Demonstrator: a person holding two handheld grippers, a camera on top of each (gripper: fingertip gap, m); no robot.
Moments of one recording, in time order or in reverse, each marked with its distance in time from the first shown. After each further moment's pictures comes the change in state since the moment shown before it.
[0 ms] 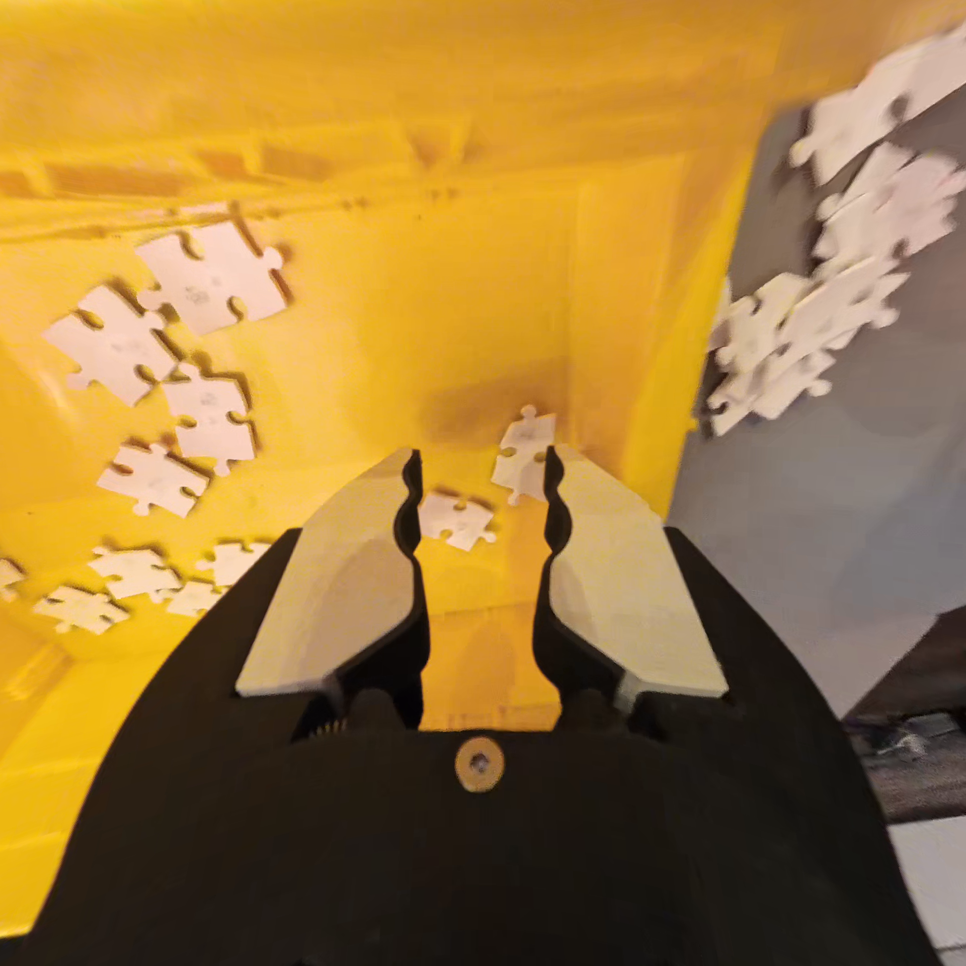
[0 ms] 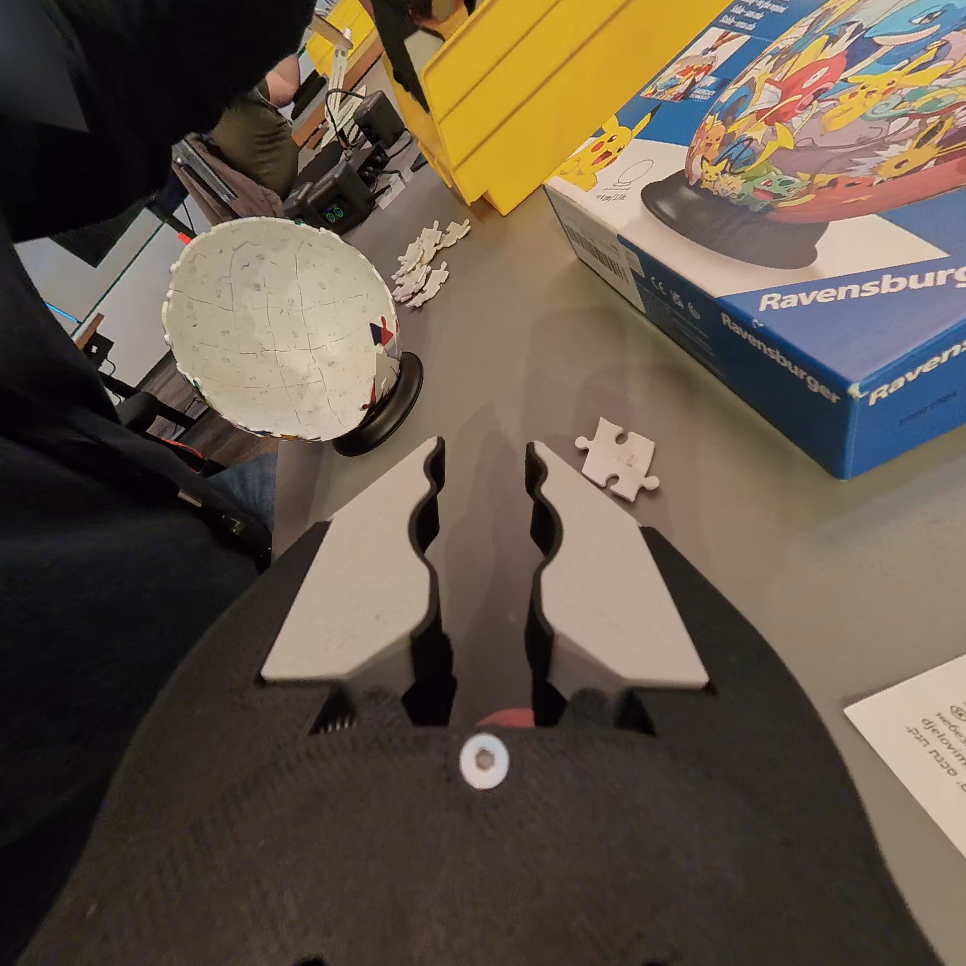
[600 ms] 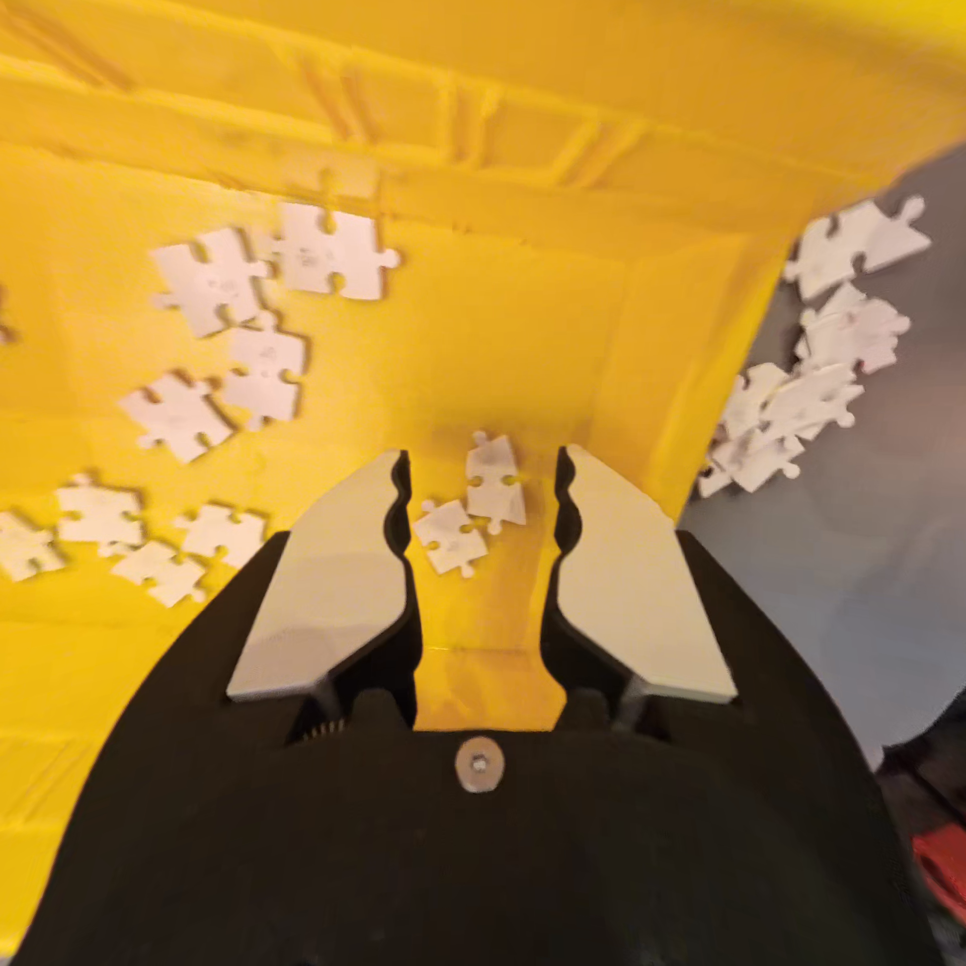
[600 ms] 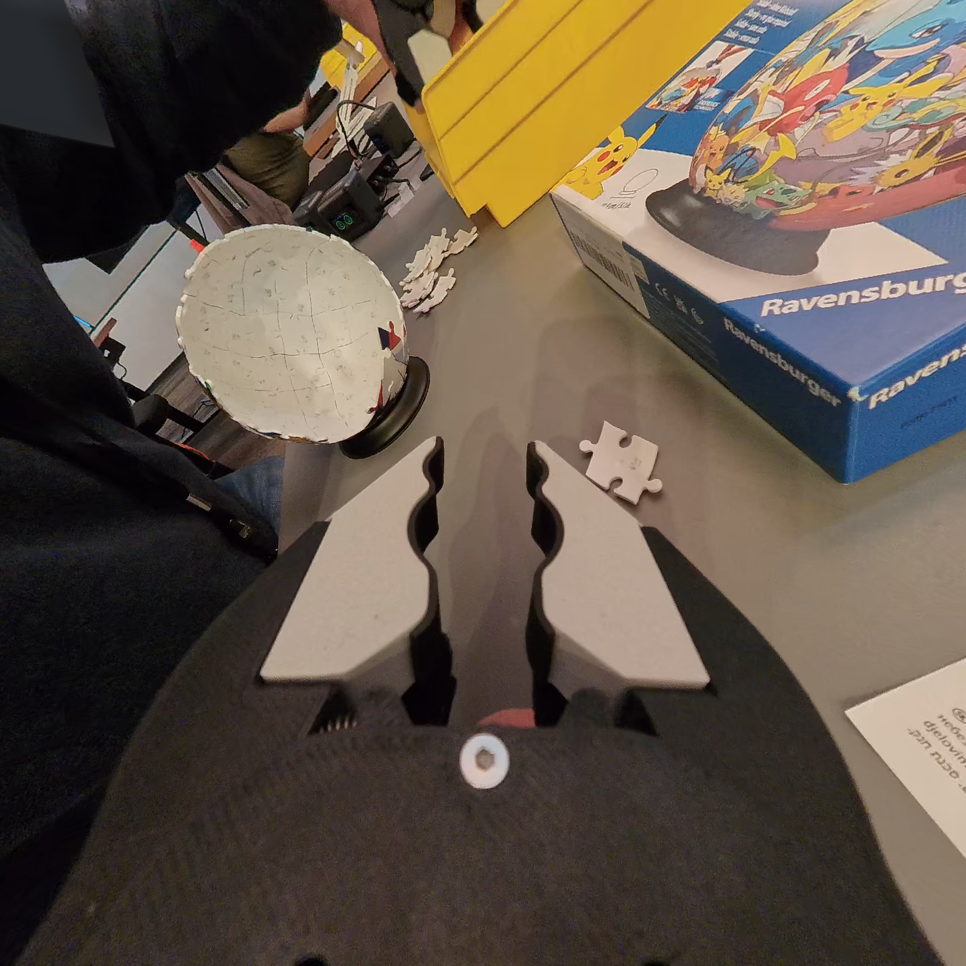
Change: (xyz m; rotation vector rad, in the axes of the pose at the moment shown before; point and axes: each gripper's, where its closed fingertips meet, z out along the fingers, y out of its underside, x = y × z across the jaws) left arm -0.005 -0.007 -0.007 0.230 -0.042 -0.214; right arm -0.002 -0.002 -0.002 0.014 -0.015 -0.002
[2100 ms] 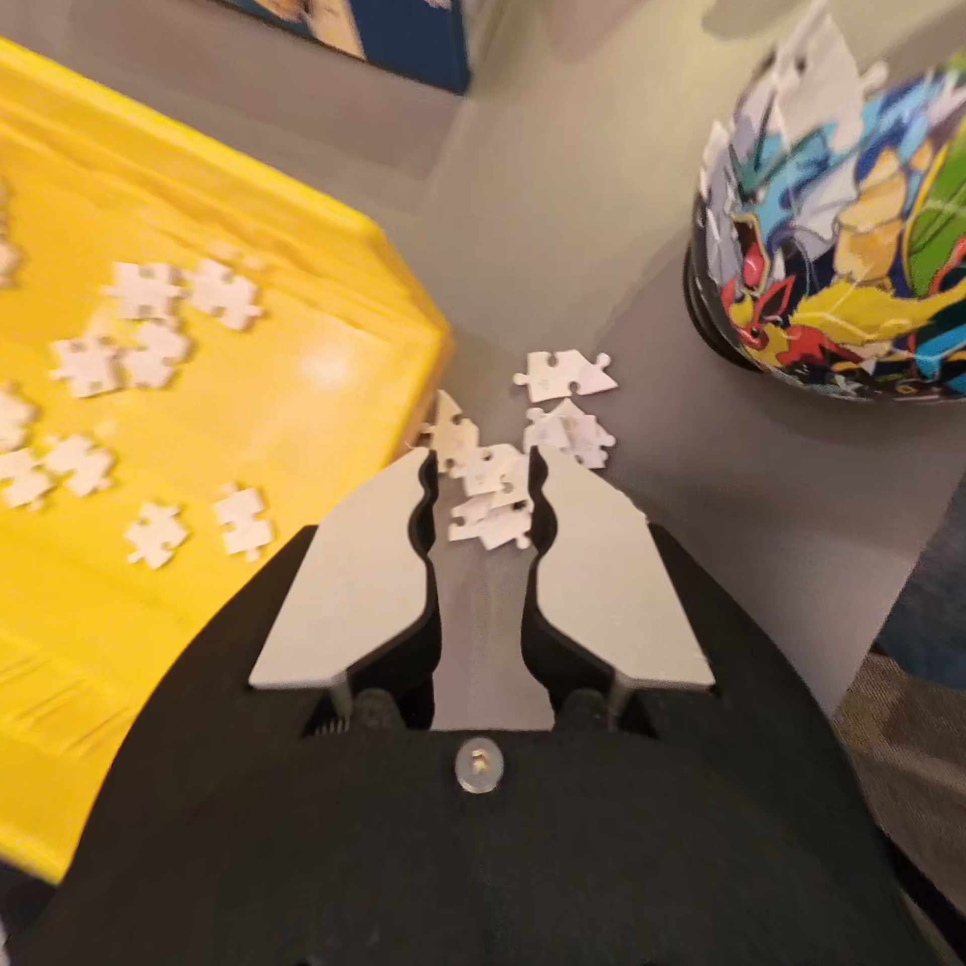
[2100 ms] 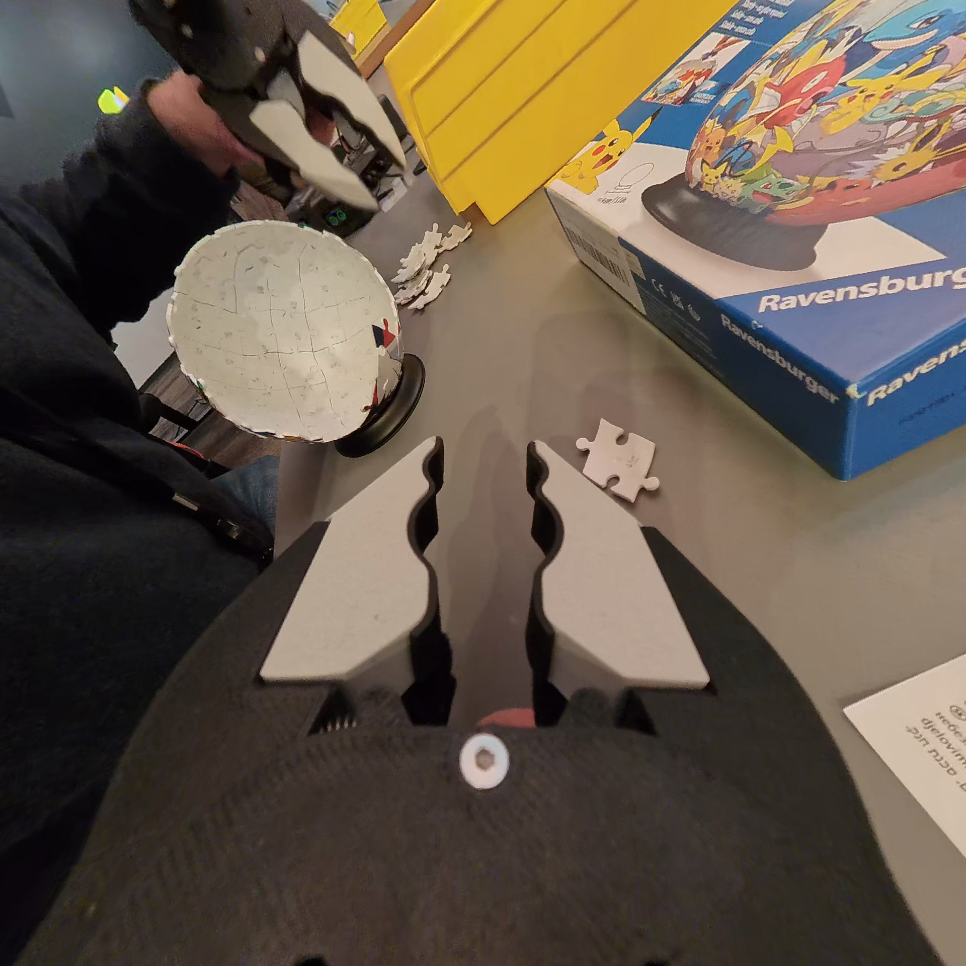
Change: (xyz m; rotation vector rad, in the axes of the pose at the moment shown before) left arm 0.100 -0.028 -0.030 0.331 -0.204 -0.219; right arm 0.001 0.001 0.002 -0.009 0.011 0.003
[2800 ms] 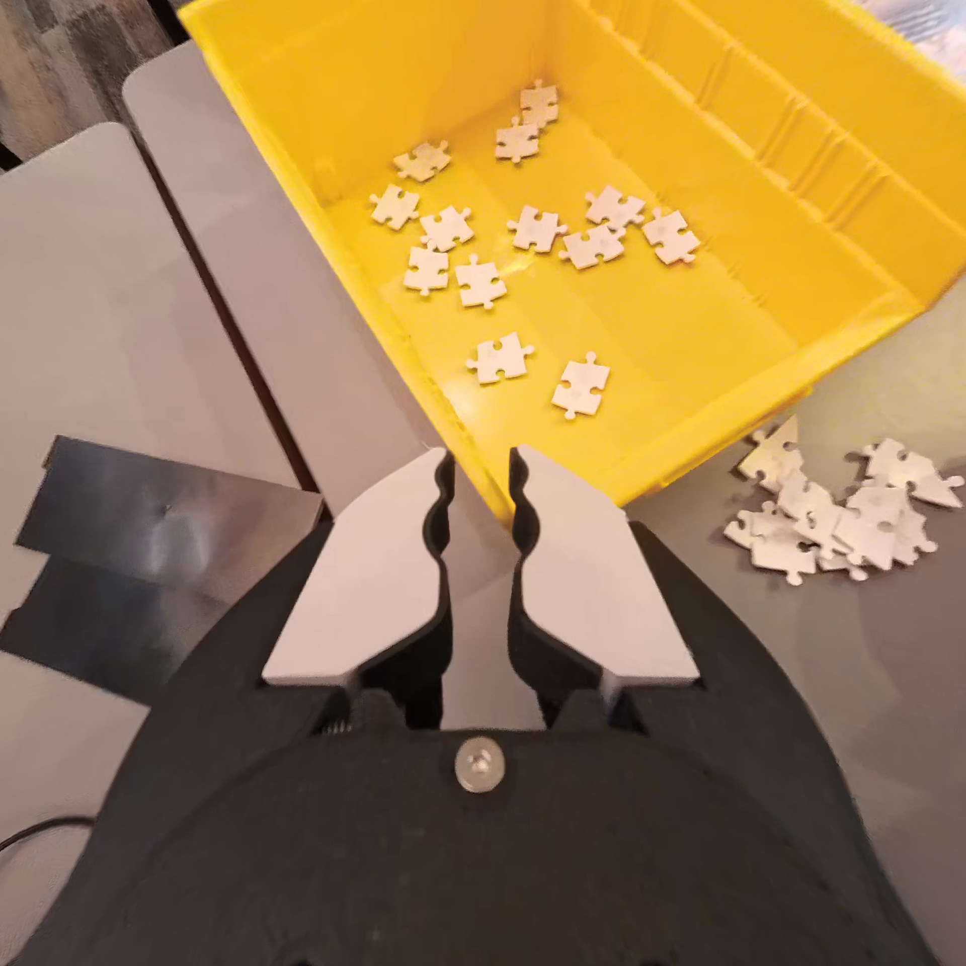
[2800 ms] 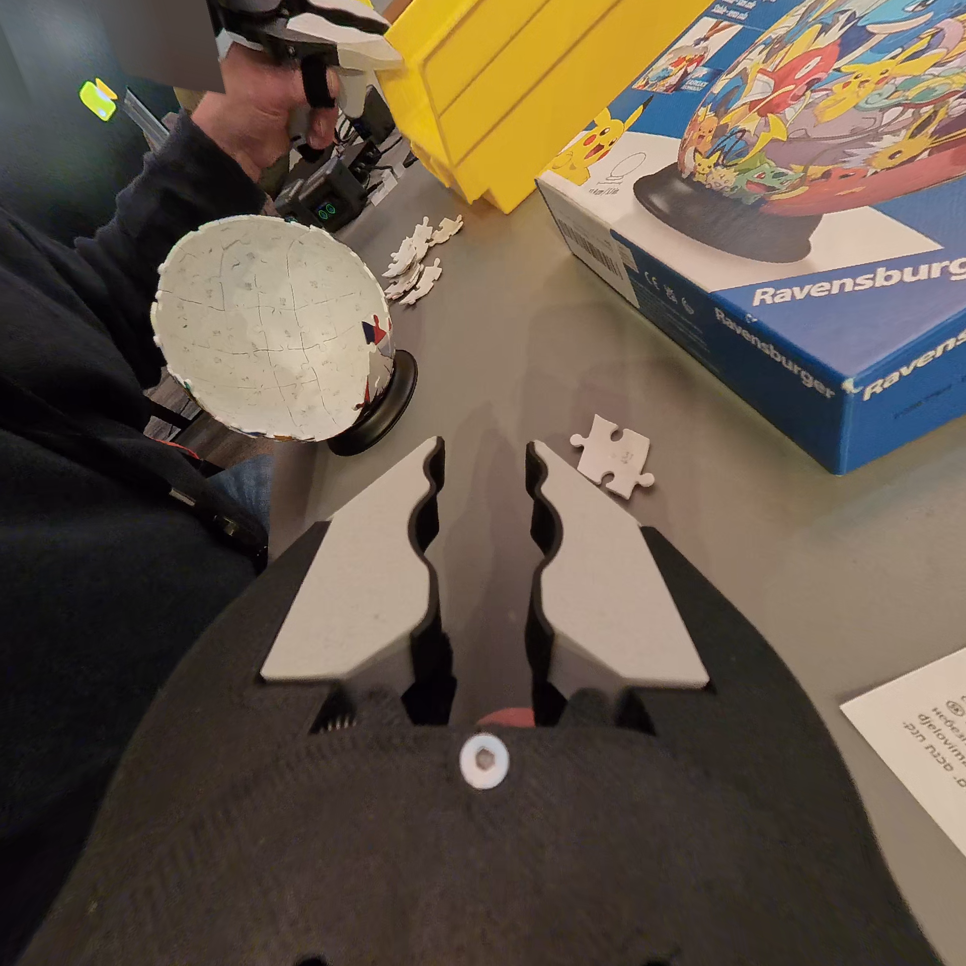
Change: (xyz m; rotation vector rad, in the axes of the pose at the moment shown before) left arm -0.127 0.079 -0.059 0.263 -0.412 -0.503; right arm 0.003 0.001 0.001 -0.014 0.015 0.008
